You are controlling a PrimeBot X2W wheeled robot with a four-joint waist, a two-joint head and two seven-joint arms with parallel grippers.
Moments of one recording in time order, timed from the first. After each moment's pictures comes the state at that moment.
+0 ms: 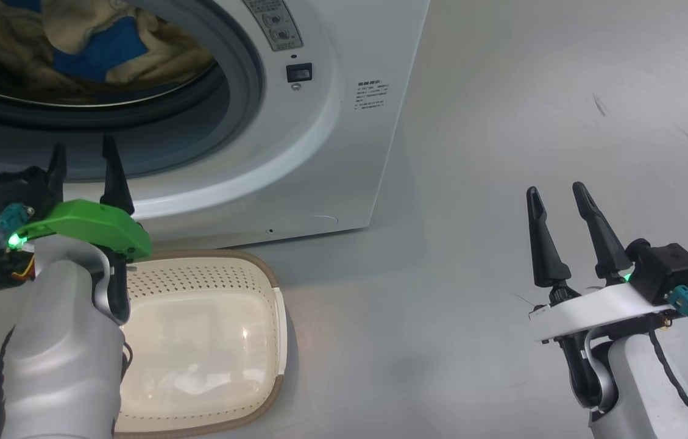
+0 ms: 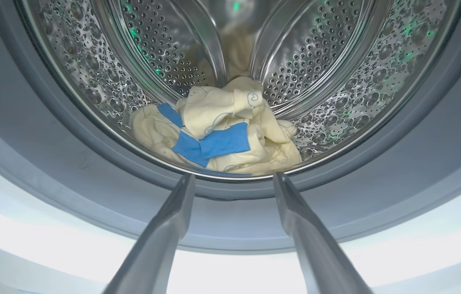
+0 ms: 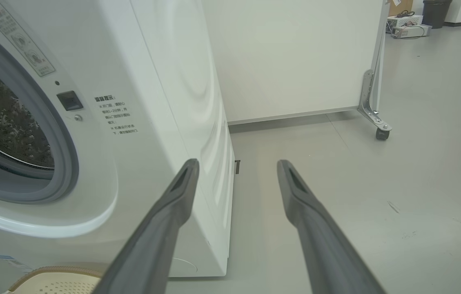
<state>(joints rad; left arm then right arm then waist) -0.78 0.03 0.00 0.83 -0.16 -0.03 -0.26 -0.18 -0.08 0.16 0.13 0.32 0.12 -0.26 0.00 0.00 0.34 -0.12</state>
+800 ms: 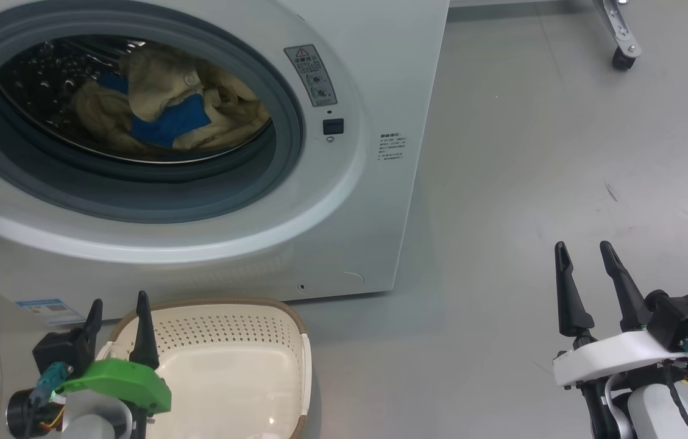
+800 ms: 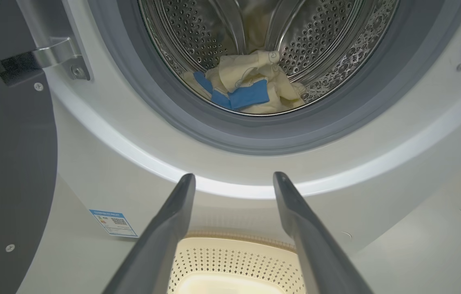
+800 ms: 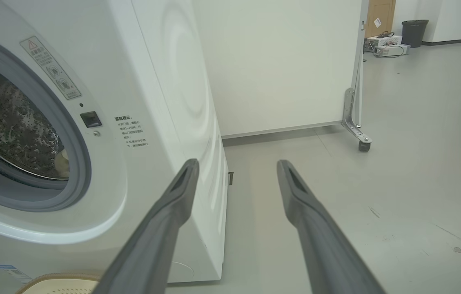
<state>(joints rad) -0.34 0.03 -0.04 0.60 -0.17 -0.06 -0.26 -0.05 -0.09 0.10 0.14 0.32 0.12 -0.26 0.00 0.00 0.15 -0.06</state>
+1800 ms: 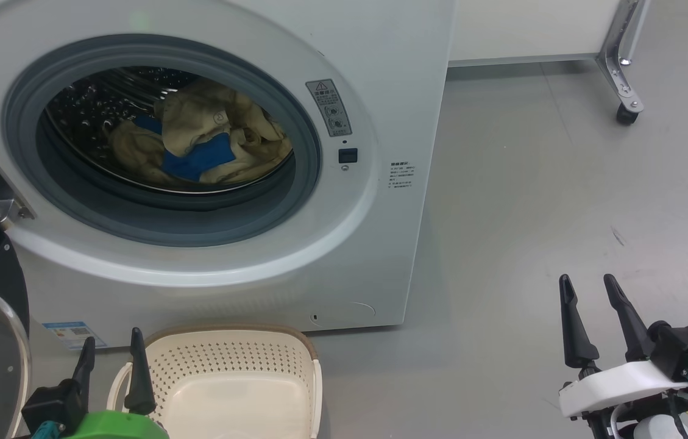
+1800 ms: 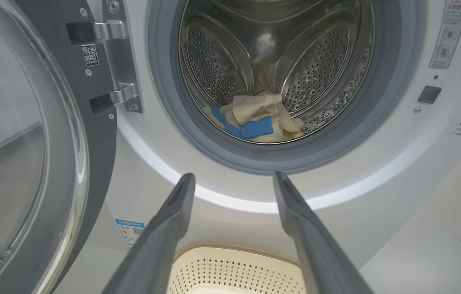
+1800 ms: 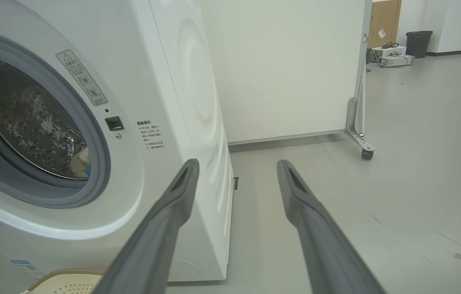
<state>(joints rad) -0.08 0.03 -0.05 0.32 -0.21 -0.02 -0.26 0.05 -0.10 0.09 0.12 0.32 0.12 -0.26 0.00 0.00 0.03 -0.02</state>
